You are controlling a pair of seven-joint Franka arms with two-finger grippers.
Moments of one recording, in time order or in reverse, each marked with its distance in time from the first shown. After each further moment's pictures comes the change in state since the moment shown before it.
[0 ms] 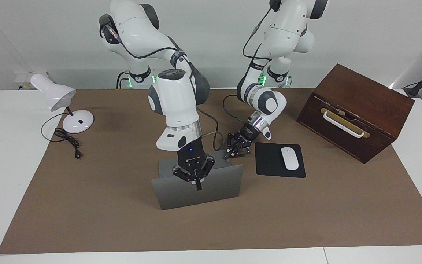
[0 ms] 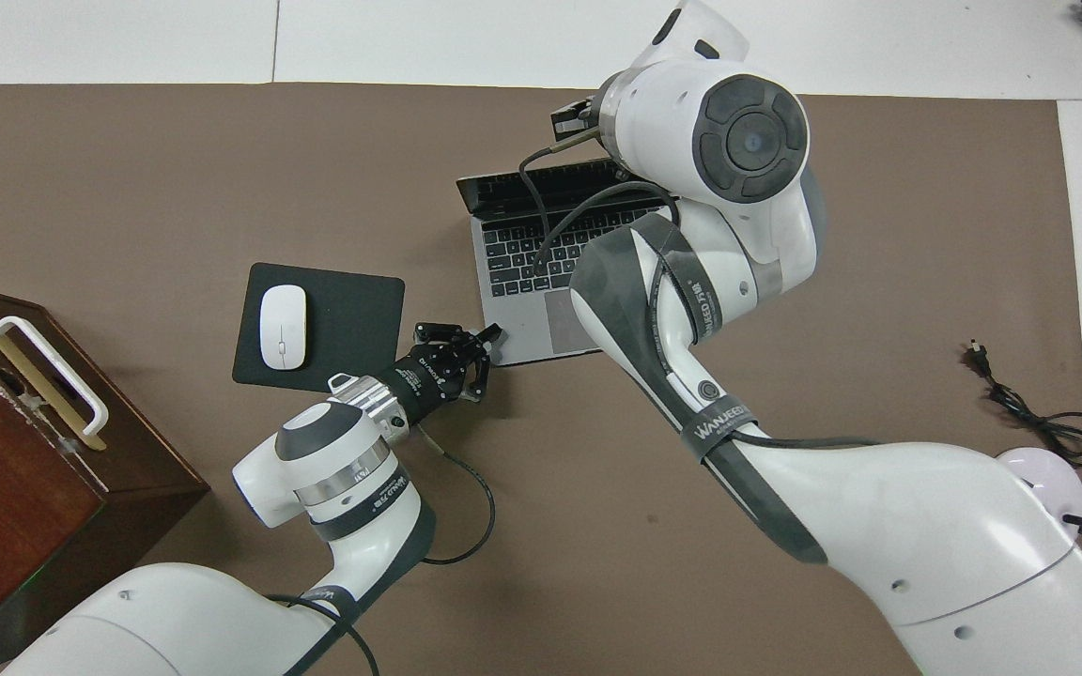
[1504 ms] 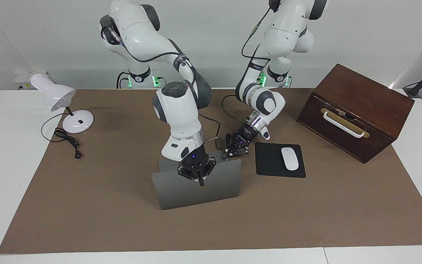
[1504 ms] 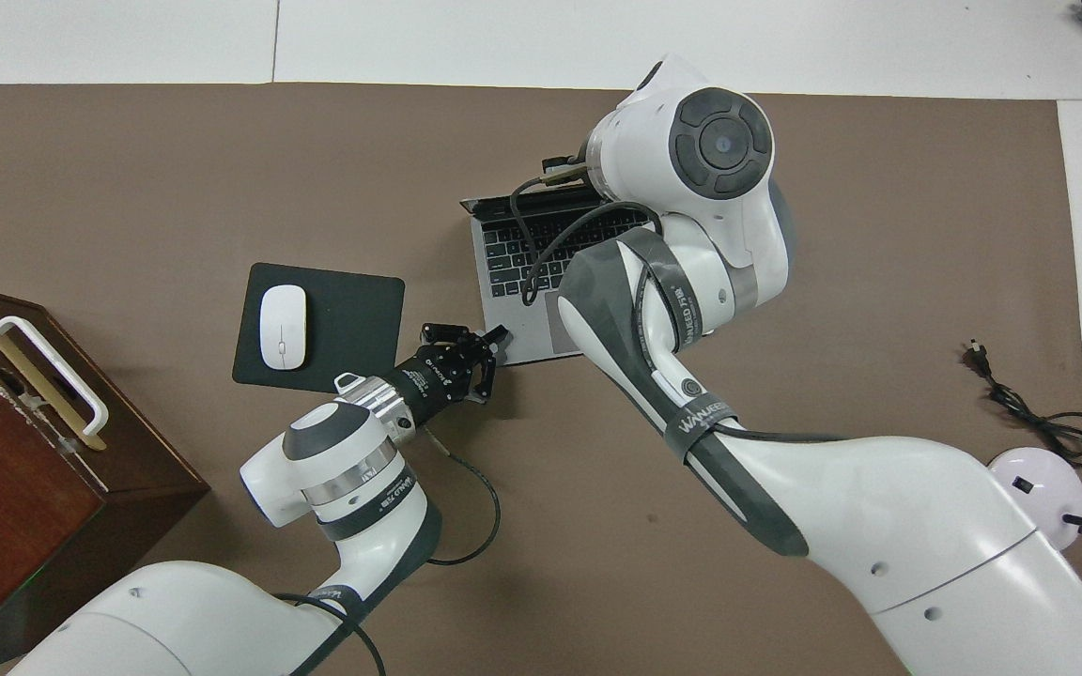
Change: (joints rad) left arm -0.010 0.005 0.000 0.006 -0.007 0.000 0.022; right arm 0.008 0.005 0.003 -0.064 0.100 -0.078 0.017
